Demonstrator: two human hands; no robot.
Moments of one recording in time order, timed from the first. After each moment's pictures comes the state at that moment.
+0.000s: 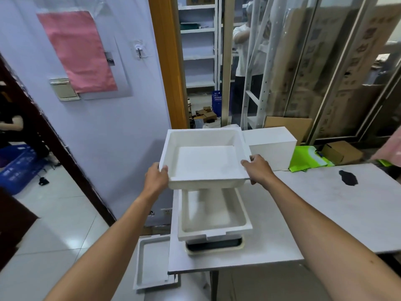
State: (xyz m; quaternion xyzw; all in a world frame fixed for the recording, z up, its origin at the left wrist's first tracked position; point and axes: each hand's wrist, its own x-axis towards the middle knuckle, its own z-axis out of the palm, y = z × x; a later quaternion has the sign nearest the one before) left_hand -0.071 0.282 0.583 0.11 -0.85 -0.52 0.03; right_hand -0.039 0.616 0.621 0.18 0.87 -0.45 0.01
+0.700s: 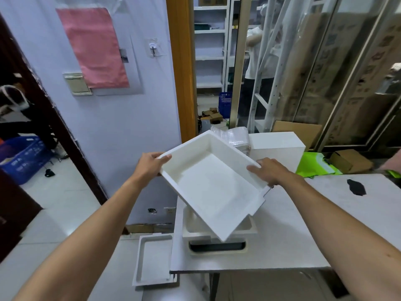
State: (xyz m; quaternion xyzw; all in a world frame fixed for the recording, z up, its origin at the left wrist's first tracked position) left_hand -0.072 0.258 0.636 0.08 -0.81 -0.59 0.02; right_hand -0.052 0.636 0.637 0.07 0.97 -0.21 0.08
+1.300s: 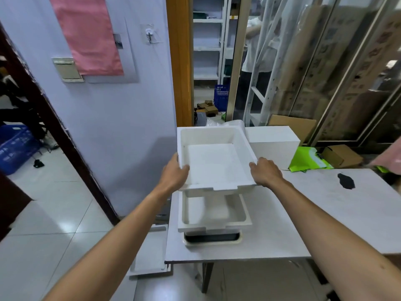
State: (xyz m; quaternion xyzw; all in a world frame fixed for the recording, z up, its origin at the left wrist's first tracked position) left_hand -0.035 0.329 0.605 0.01 -0.87 -0.50 0.01; right_hand -0.029 0.612 0.620 0.17 0.97 -0.20 0.02
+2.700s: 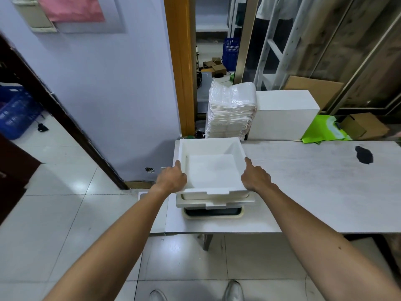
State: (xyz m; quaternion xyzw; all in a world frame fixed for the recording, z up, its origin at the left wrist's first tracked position) left_hand -0.043 0.322 0.485 0.01 -0.98 -0.15 -0.16; right_hand -0.030 0.596 0.499 0.13 0.96 -0.16 0.17
